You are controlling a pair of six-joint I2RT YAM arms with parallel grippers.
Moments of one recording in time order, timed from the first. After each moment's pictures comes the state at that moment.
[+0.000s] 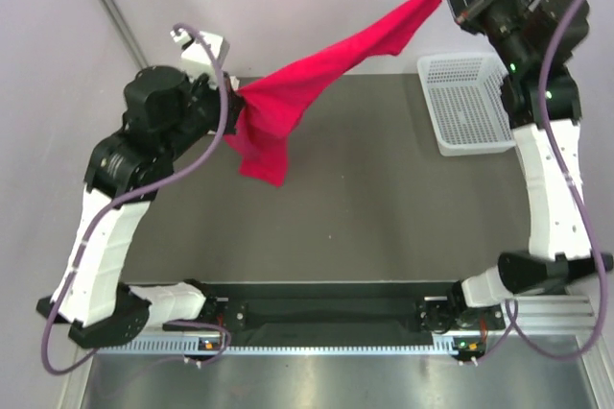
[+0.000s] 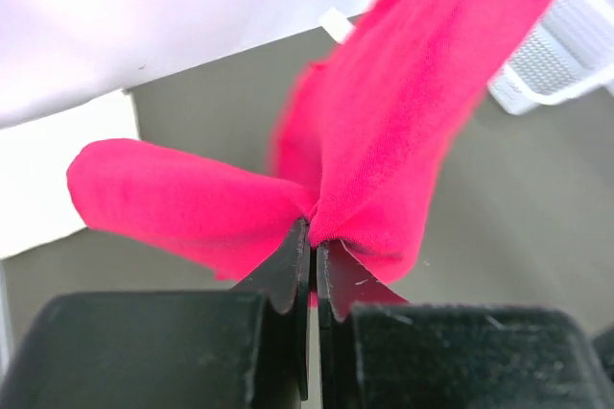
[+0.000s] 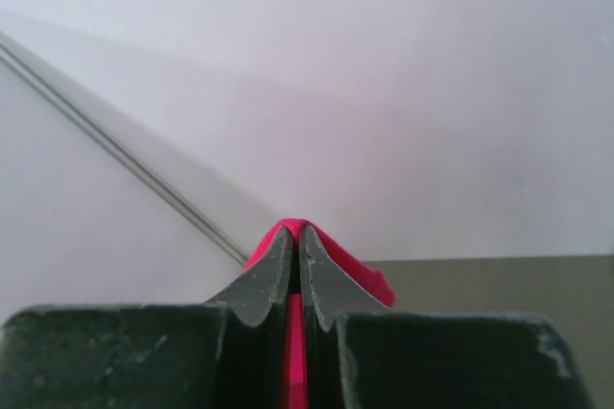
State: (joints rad) left arm -0.54 1.26 1.91 -0.92 -0.12 -0.09; right arm 0.13 1.51 2.03 -0.31 -0.19 0.65
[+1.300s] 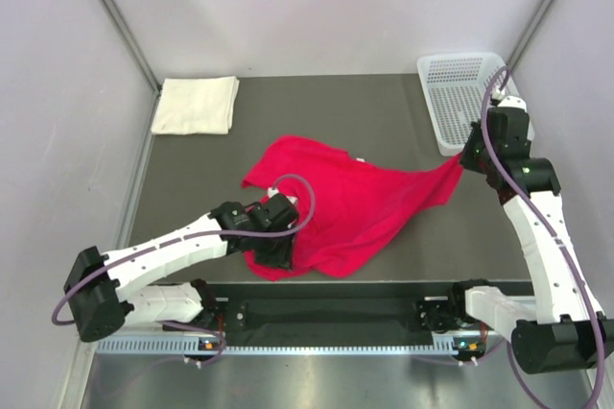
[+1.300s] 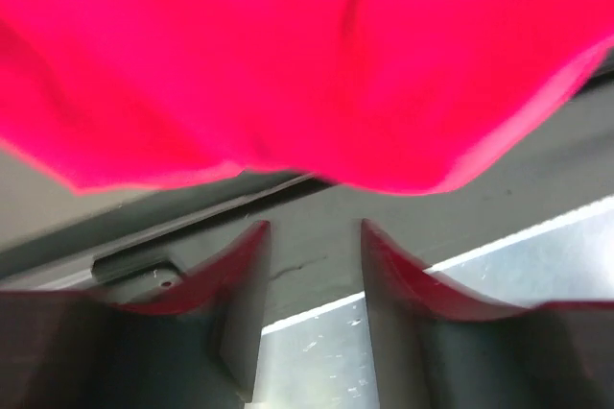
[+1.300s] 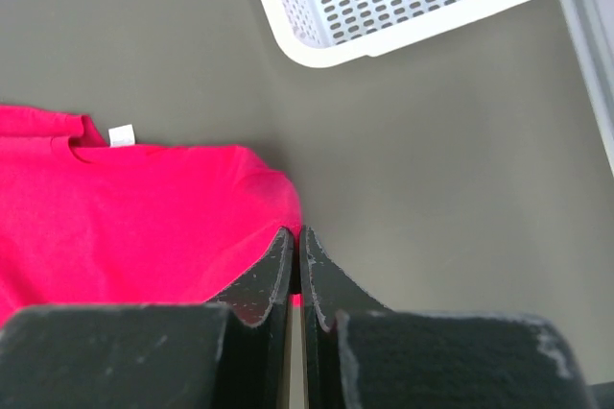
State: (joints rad) left arm -0.96 1.16 0.85 -0.89 0.04 -0.74; right arm 0.08 1.03 1.17 -0.79 0.19 0.31
